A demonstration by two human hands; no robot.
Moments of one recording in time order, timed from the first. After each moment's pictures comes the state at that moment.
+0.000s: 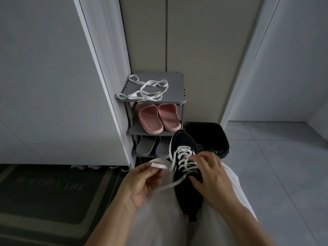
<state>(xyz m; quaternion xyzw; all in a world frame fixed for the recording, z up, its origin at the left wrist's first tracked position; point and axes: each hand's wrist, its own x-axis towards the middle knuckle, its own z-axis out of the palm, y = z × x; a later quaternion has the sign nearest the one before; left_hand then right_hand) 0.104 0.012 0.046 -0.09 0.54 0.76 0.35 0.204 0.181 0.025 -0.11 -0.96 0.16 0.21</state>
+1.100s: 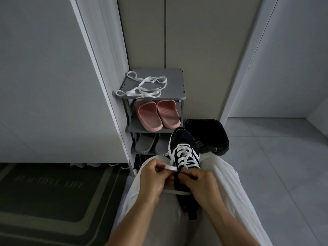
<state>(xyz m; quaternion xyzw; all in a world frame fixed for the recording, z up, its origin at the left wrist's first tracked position) 0.119 0.045 0.022 0.02 0.71 0.67 0.21 0.198 0.148 0.017 -0.28 -0.78 0.55 0.08</state>
